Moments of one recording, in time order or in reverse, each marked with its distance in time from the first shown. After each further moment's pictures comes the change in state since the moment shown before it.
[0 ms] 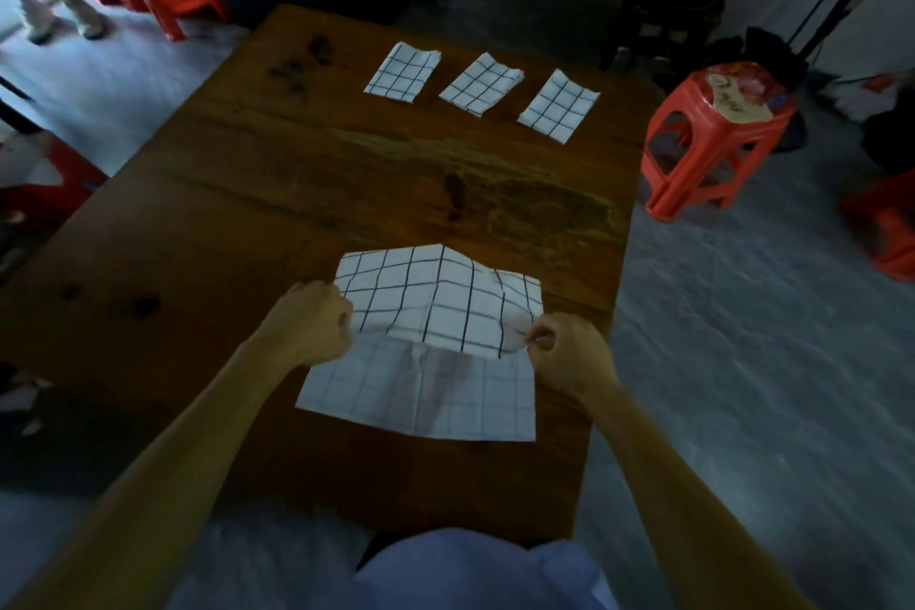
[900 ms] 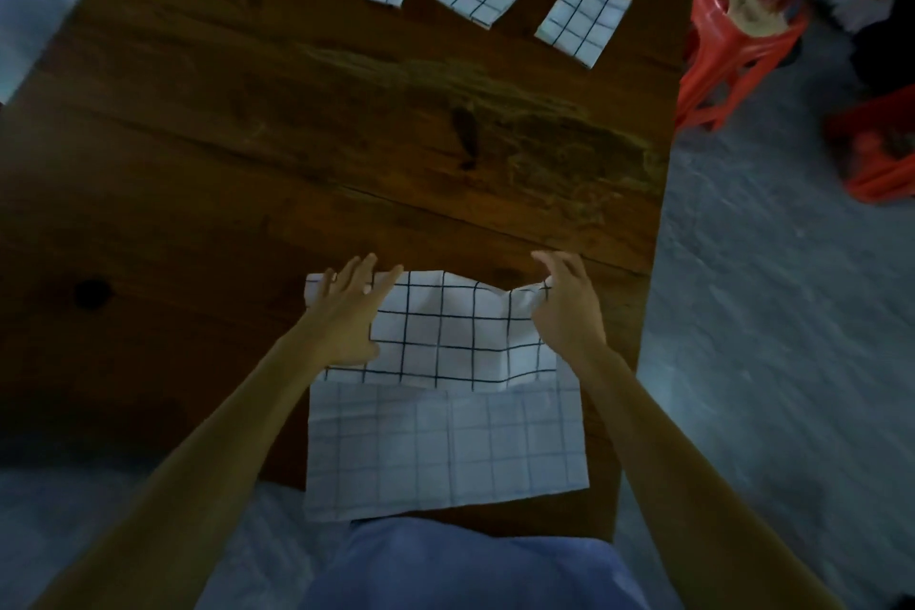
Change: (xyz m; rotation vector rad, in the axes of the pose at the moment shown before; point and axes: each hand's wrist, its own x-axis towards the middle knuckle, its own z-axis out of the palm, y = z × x) left_hand 0.071 -0.037 0.089 -0.038 -0.240 0.189; right_hand 0.059 -0.033 0.059 0.038 0.046 0.264
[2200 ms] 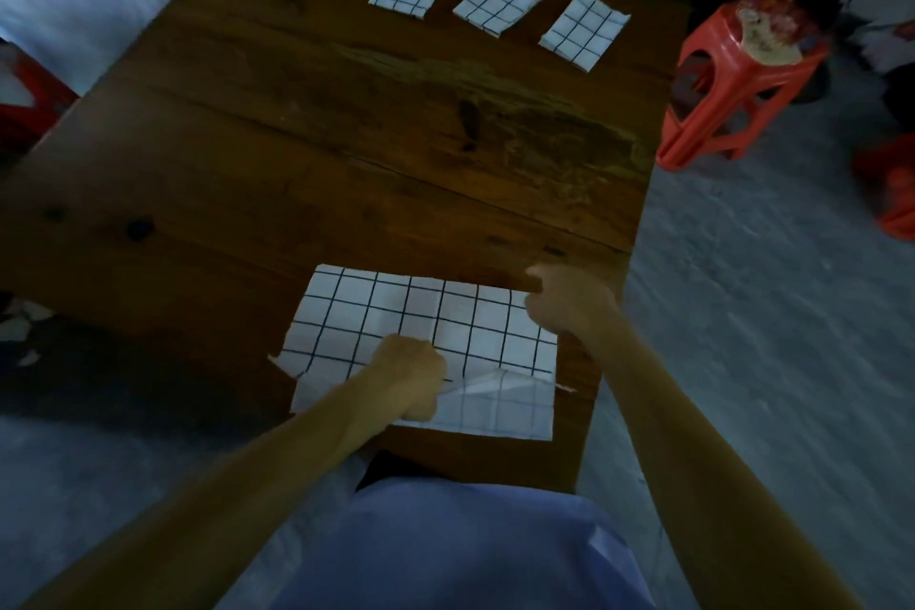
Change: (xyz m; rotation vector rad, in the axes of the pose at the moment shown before) left_hand -0.101 0.162 0.013 0.289 -0.292 0.078; right_hand -0.050 0.017 -0.046 -0.384 -0.391 -0.065
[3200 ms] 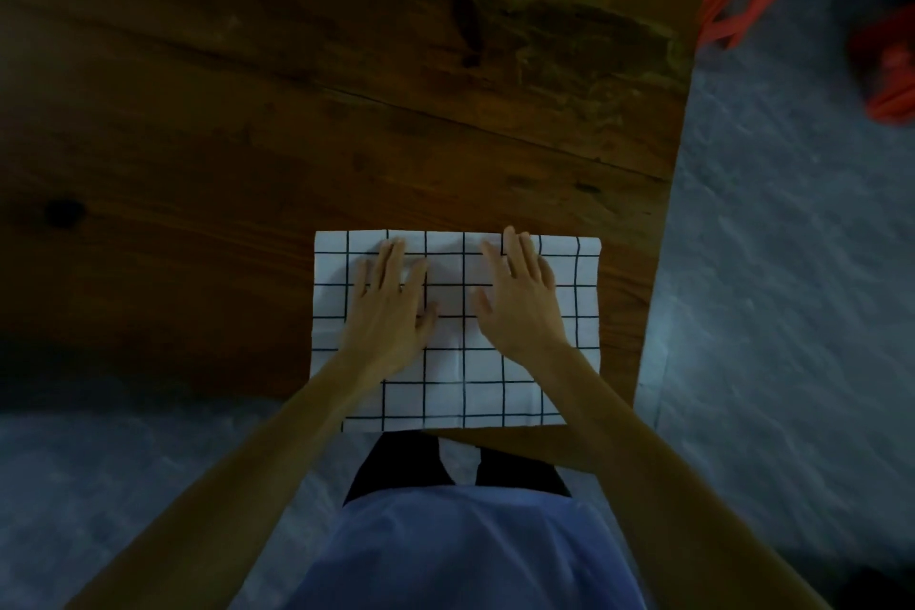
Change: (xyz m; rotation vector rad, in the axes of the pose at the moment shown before) left_hand 0.081 -0.083 0.097 -0.331 0.596 -0.122; right_hand 0.017 -0.068 0.116 0.047 0.233 -0.053
